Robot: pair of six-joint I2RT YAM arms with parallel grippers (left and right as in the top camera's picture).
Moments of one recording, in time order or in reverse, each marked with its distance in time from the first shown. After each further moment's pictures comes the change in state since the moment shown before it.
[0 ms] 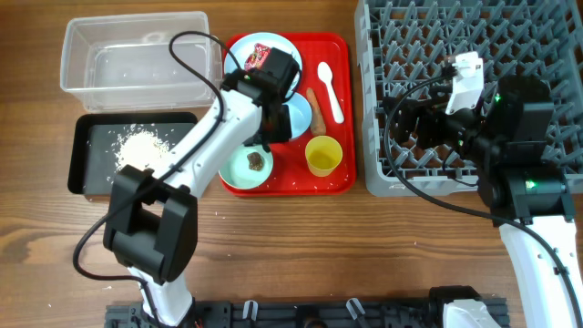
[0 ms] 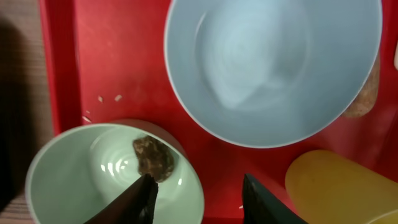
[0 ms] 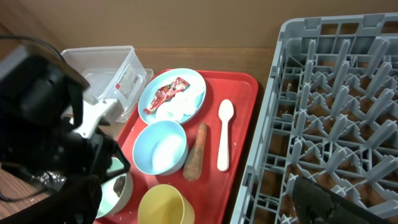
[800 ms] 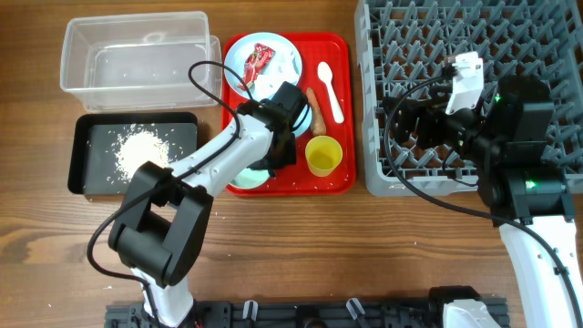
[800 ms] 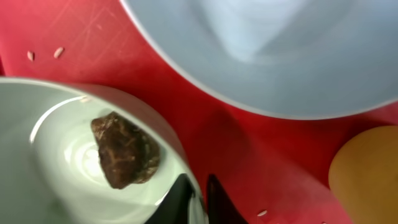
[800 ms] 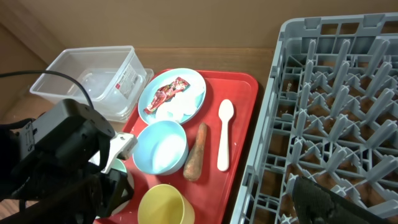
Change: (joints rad) left arm -0.057 -0.001 -0.210 0.155 0.006 -0.010; right arm 0.000 0.000 0.000 0.000 0.000 0.000
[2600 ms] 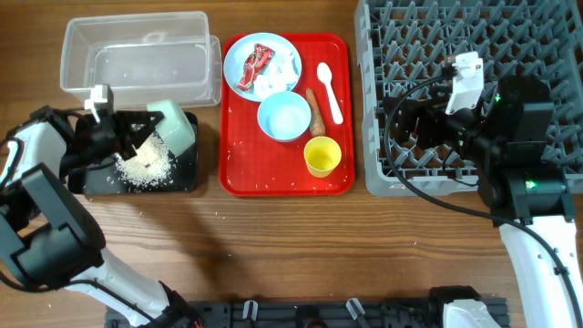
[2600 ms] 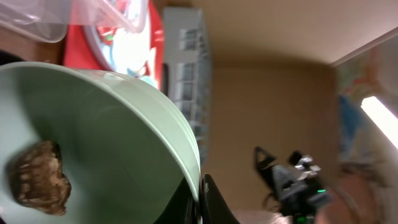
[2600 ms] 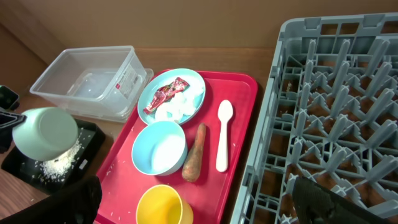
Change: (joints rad) left arm 1.097 0.025 -0.054 -0.223 1.503 0.799; right arm 0.000 0.000 0.000 0.000 0.000 0.000
